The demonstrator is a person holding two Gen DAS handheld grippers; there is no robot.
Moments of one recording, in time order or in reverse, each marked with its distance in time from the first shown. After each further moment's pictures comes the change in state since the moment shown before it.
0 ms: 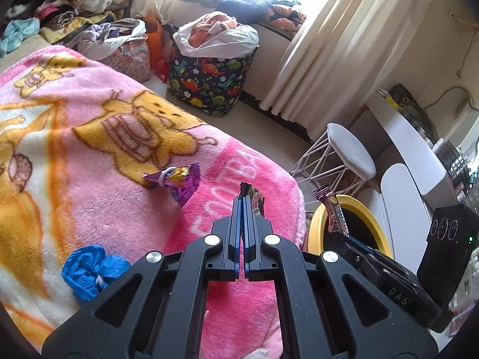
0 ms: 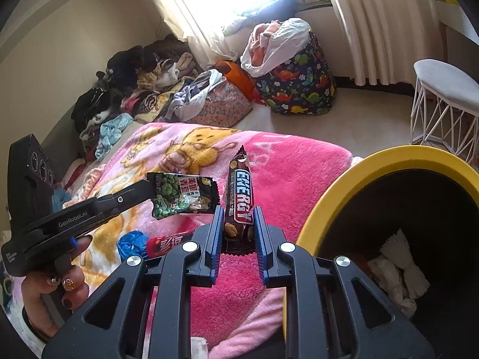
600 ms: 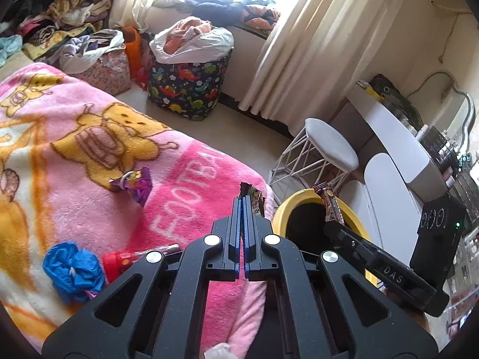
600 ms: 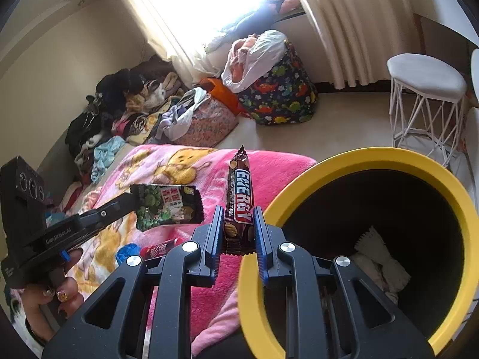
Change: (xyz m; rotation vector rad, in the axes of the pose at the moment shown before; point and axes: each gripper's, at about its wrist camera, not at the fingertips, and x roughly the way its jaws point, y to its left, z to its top) left arm -0.011 -0.047 -0.006 0.070 -0.009 -0.057; right arm -0.046 -0.042 0.000 0.092 -0.072 -0.029
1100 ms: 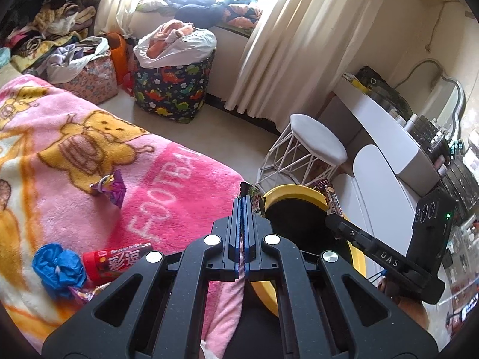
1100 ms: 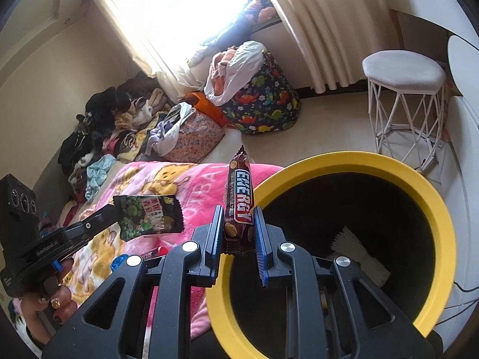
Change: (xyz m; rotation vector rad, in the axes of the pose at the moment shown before) left arm 0.000 -0.032 -0.003 0.056 0.003 -0.033; right arm -0.027 -0.034 0.002 0.072 -0.045 -0.040
